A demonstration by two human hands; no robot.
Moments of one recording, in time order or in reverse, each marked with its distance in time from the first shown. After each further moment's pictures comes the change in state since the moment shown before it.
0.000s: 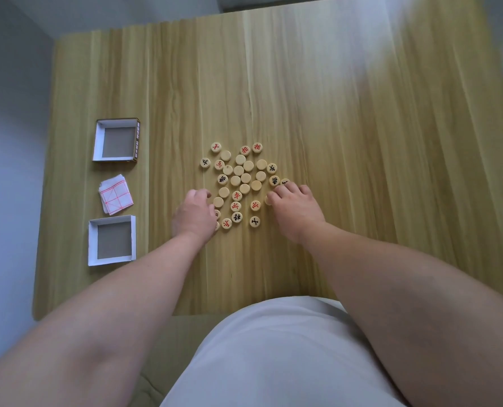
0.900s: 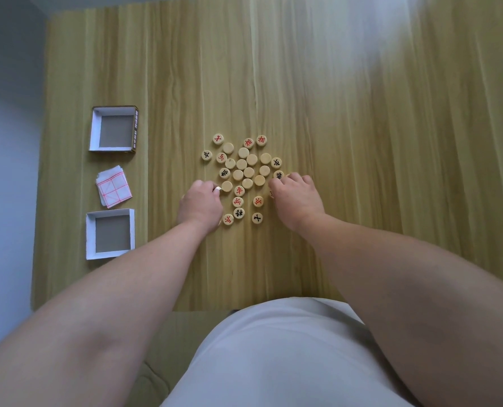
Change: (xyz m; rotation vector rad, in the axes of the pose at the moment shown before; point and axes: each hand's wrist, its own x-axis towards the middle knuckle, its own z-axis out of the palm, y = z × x) left_hand 0.023 0.005 0.011 -0.071 -0.035 -0.027; right_hand 0.024 -0.002 0.003 0.117 0.045 0.081
